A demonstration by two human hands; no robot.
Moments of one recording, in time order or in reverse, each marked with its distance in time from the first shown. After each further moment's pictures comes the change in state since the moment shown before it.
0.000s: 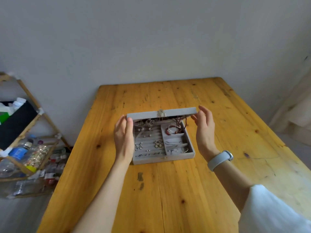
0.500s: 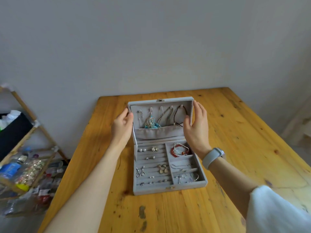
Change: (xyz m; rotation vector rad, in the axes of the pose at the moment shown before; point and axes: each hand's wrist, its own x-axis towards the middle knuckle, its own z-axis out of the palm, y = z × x) left_hand 0.116 -0.005 0.022 0.125 -0.098 -0.013; right_hand 0.073 0.011 0.055 -0.462 0.002 -0.307
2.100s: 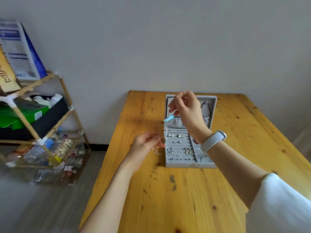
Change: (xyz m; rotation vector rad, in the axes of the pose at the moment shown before) left_hand -0.129 0.015 -0.108 -0.403 -0.380 -0.195; right_hand -0.060 -0.166 0.013 0.612 -0.303 0.057
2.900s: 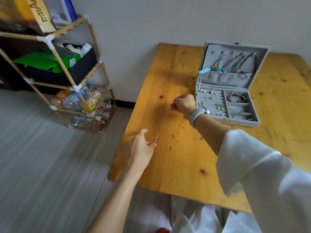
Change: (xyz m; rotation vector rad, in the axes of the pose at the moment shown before) left_hand -0.138 -0.071 -0.044 0.903 0.457 -0.299; right_hand -0.063 0.131 0.078 -0.305 -0.152 0.679
